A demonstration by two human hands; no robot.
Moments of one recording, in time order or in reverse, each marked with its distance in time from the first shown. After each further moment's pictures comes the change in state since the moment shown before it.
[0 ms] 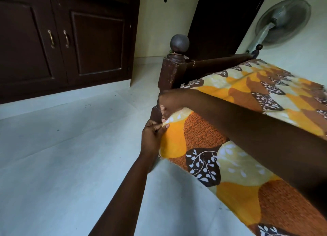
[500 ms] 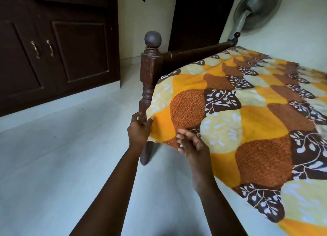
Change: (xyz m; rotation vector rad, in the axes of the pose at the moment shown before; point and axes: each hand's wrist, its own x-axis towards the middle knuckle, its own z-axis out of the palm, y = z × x) left_hand -0.029 0.018 -0.009 0.108 0.054 -0.183; right_hand -0.126 -0.119 0.165 1.705 1.212 0.559
